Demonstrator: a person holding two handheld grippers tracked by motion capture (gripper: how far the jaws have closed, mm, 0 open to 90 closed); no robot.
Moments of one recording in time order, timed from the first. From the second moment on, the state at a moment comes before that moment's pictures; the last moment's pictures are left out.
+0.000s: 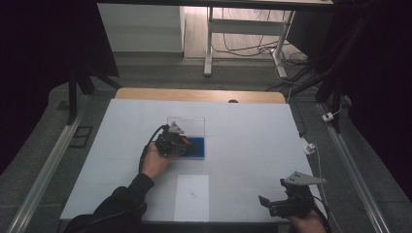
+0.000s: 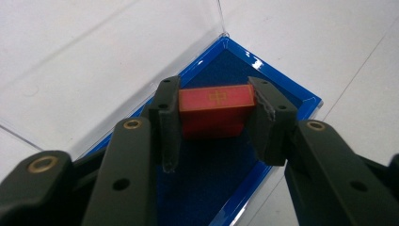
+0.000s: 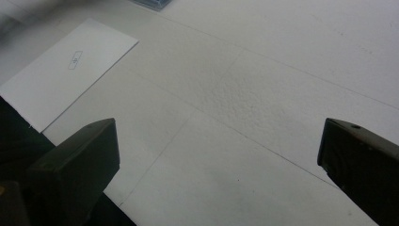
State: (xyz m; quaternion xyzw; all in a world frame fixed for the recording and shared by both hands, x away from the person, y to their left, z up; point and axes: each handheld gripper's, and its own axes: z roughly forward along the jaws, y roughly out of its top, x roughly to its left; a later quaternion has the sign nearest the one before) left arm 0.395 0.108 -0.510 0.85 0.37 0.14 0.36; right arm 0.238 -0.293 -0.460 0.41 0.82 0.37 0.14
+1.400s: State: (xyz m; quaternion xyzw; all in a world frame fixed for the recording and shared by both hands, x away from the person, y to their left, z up) left arm 0.377 0.133 -0.476 0.82 0.40 0.06 0.41; right arm 0.237 -0.293 -0.459 0.41 0.82 0.38 0.14
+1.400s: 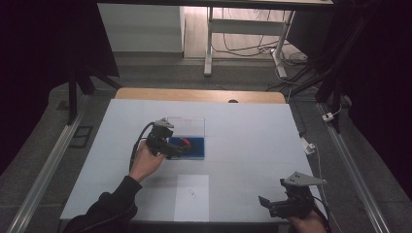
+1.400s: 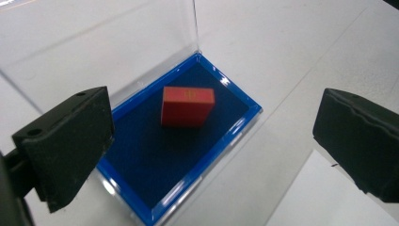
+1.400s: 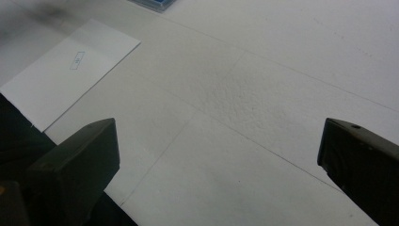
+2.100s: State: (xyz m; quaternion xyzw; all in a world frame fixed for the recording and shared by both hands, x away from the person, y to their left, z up) left arm 0.340 0.160 -0.459 0.80 0.38 0.03 0.46; right arm 0.239 -0.294 -0.459 0.41 0.82 0.38 0.14
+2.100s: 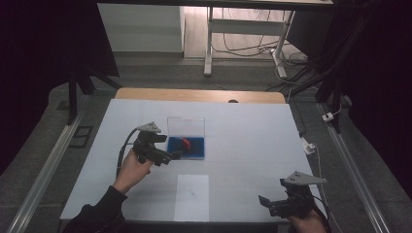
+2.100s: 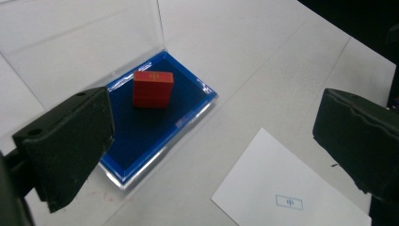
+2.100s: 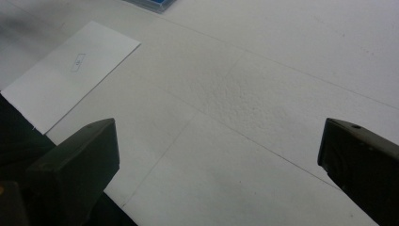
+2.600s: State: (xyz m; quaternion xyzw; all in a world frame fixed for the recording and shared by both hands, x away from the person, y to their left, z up) left arm 0.301 0.181 -0.449 0.80 0.37 0.05 0.47; right arm 0.240 -0.293 -0.459 0.41 0.82 0.38 0.14
